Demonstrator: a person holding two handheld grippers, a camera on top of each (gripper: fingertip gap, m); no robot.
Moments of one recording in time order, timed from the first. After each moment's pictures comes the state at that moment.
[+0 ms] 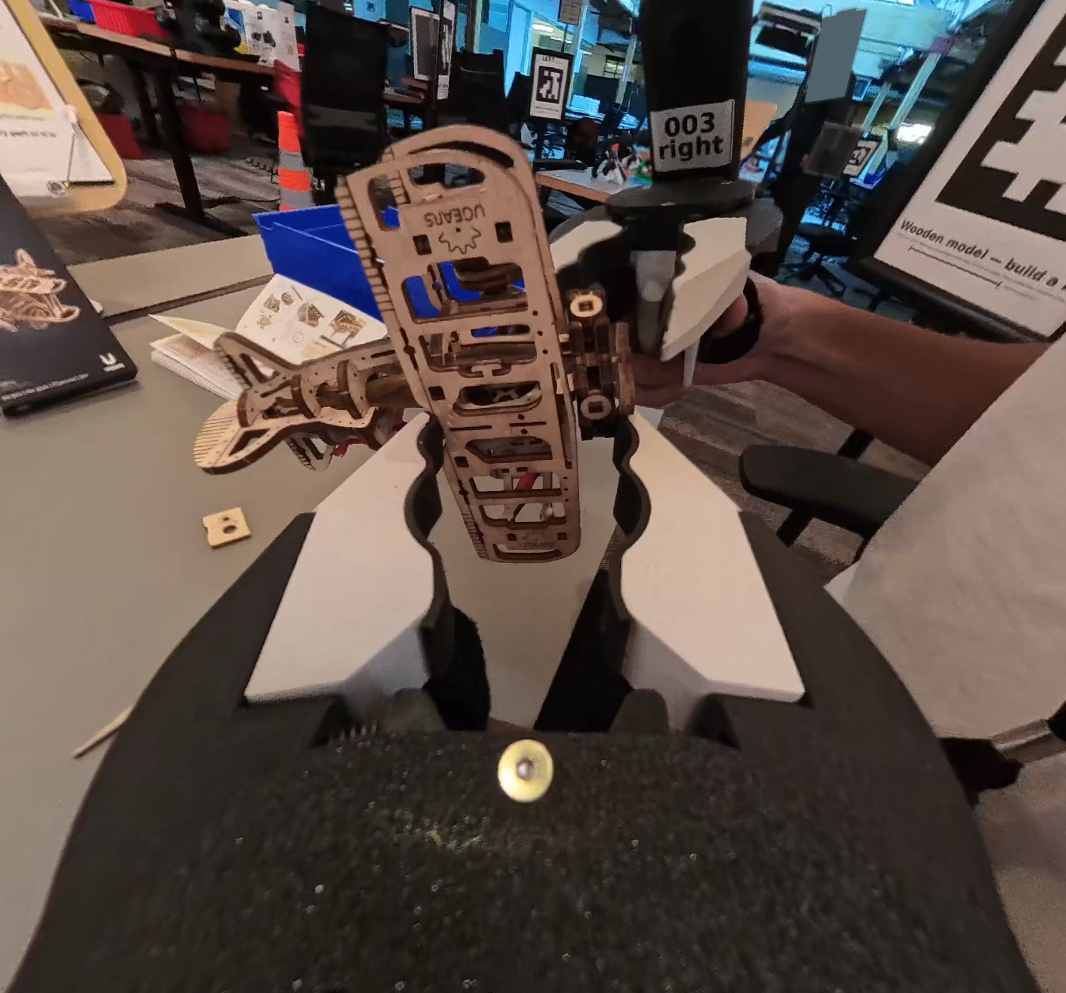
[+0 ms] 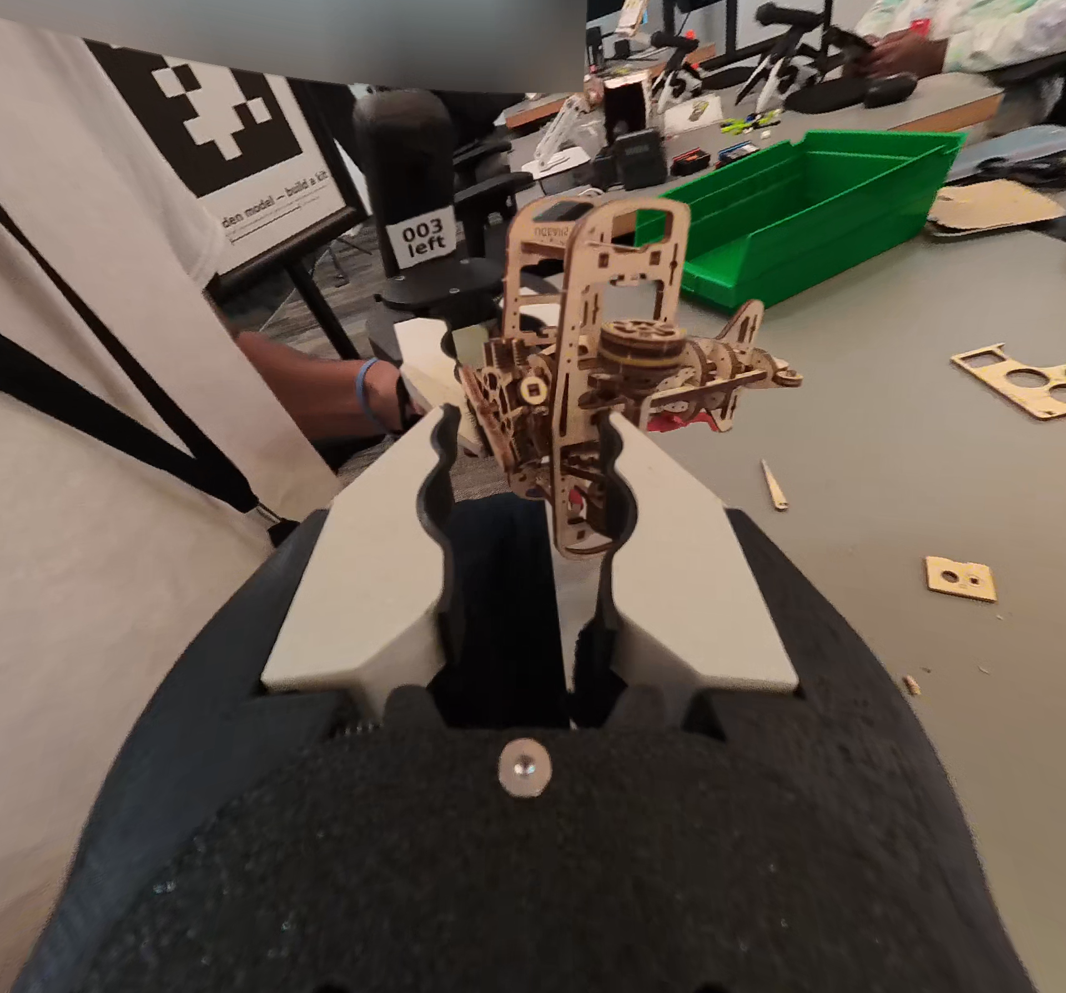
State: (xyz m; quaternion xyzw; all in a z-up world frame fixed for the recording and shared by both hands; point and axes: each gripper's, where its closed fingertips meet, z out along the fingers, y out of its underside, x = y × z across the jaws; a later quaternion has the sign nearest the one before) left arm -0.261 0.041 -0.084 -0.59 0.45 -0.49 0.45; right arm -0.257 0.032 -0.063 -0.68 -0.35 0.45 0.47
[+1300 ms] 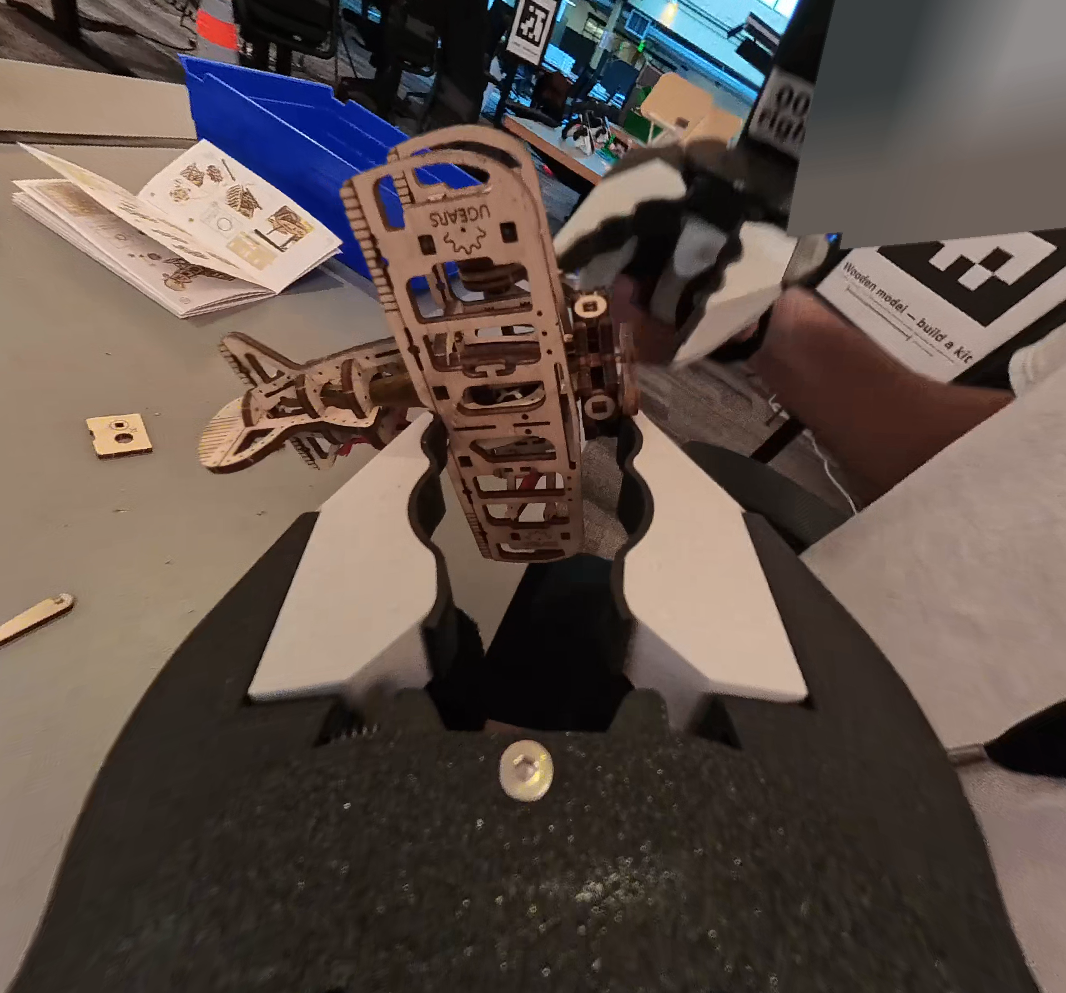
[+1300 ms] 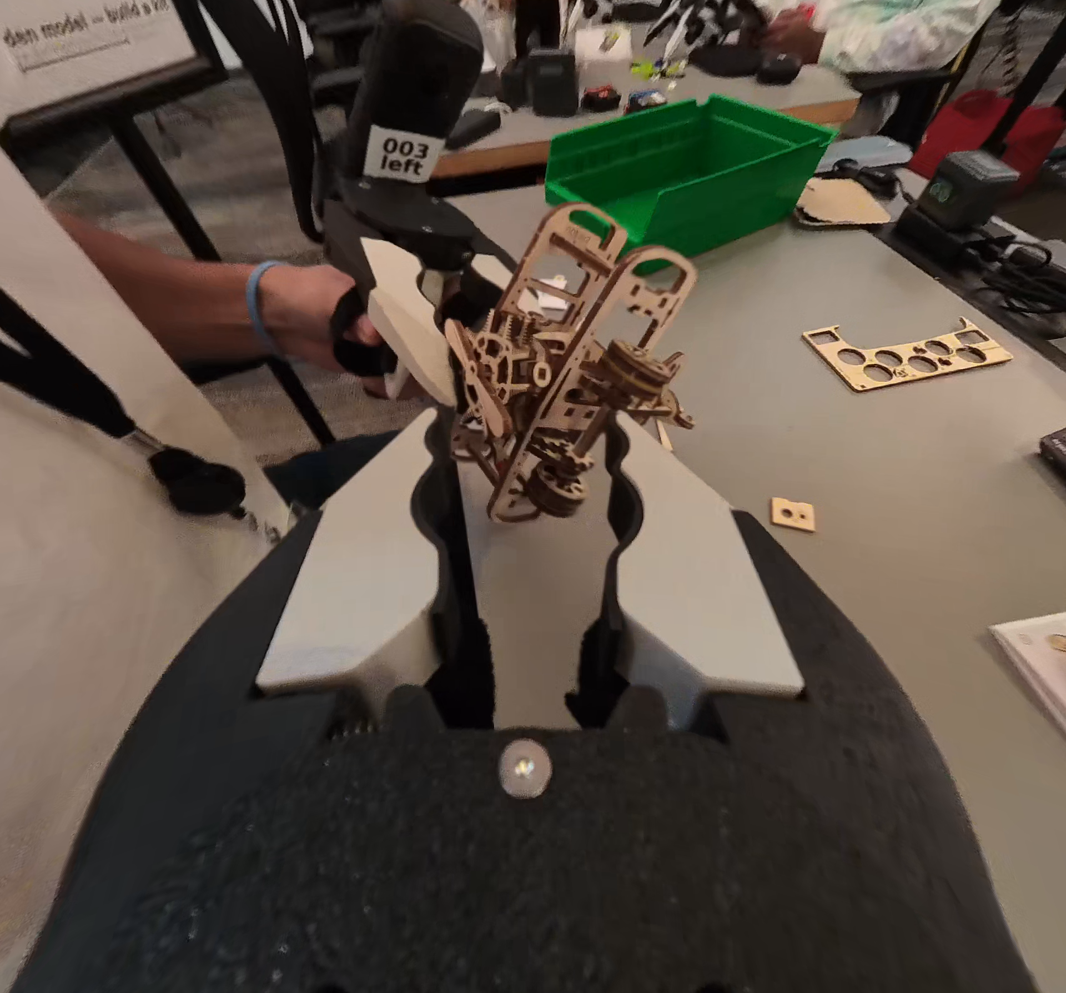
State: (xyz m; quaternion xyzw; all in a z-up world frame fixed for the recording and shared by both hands) left arm -0.261 0.045 -0.105 -0.64 0.41 -0.55 0.35; right arm -0.239 0.036 -0.077 -0.71 -0.39 0.31 0.49
